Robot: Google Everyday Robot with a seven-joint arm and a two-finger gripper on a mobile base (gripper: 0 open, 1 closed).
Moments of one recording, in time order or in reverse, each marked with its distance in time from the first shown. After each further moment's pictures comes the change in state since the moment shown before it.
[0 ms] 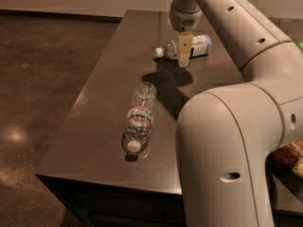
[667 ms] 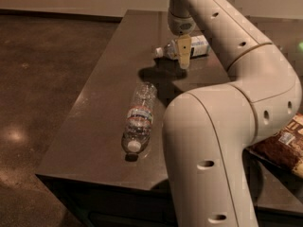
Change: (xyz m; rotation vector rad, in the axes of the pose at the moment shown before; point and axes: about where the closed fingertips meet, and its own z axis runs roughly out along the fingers) arm 0.005 -0.009 0.026 -0.035 0.073 -0.034
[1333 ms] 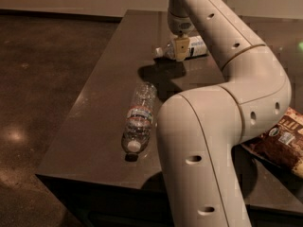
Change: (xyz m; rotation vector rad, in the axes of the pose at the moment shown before) arm 0.001 -0.002 0.006 -0.027 0.009 -0.002
